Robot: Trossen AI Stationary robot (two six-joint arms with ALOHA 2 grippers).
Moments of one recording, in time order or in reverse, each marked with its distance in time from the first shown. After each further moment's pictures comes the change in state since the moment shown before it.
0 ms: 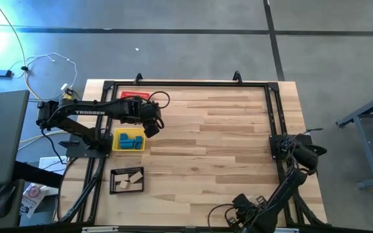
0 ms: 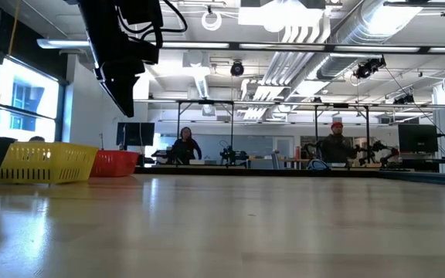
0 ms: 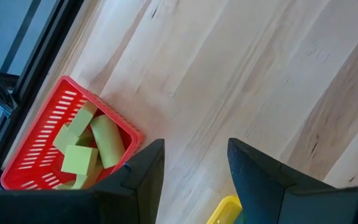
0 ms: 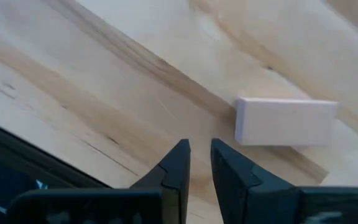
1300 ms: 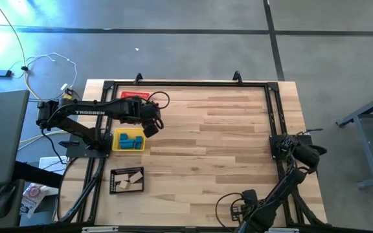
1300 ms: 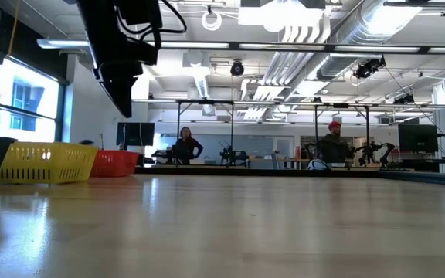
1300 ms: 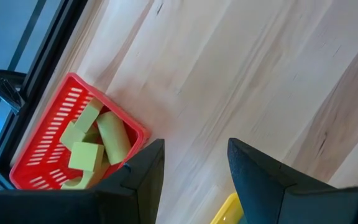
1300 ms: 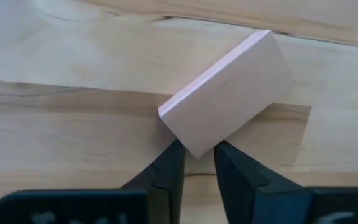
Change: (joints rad) left arm 0.000 0.000 0.000 -0.019 -0.017 0.003; right arm -0.001 -0.006 -0.178 0.099 -0.223 0.448
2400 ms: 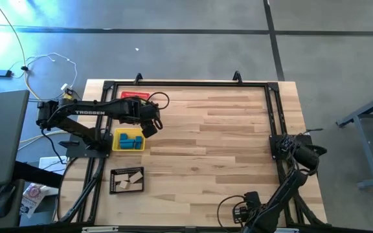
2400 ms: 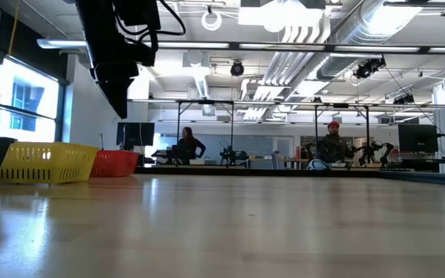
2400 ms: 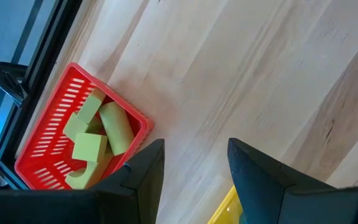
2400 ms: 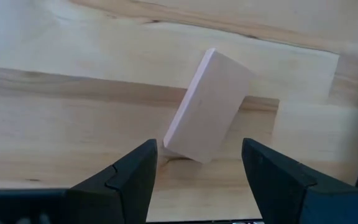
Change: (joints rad) left arm 0.000 0.000 0.000 -0.034 0.001 0.000; right arm 0.014 0.004 0.129 -0.143 0.039 0.003
